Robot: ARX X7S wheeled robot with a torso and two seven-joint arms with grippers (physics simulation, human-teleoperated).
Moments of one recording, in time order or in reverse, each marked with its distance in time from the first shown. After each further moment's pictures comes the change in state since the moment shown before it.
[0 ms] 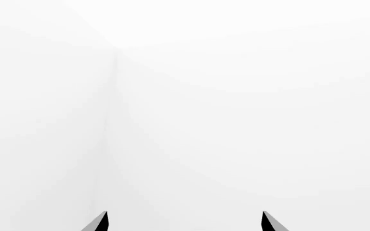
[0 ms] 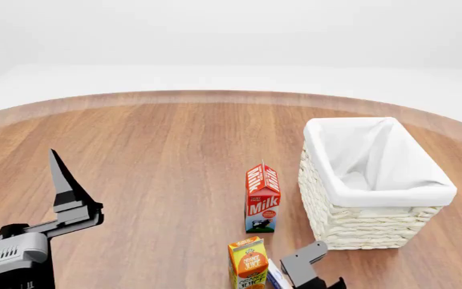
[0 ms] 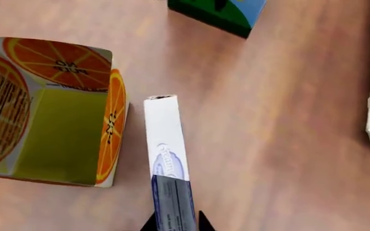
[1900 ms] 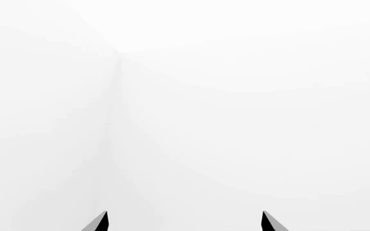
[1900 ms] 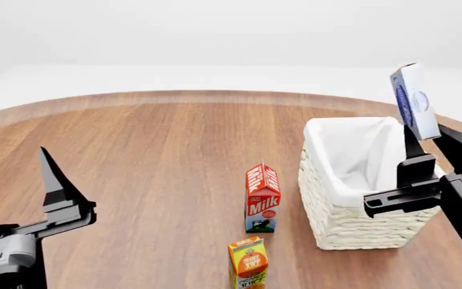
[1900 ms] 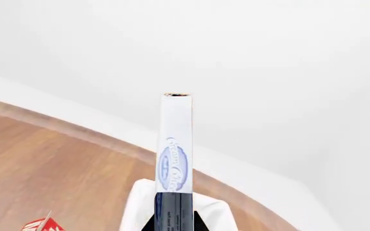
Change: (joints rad) left arm 0.009 -0.030 -0.005 0.036 -0.017 -0.005 -0.032; right arm 0.452 0.561 0.661 -0.887 1.120 0.292 0.880
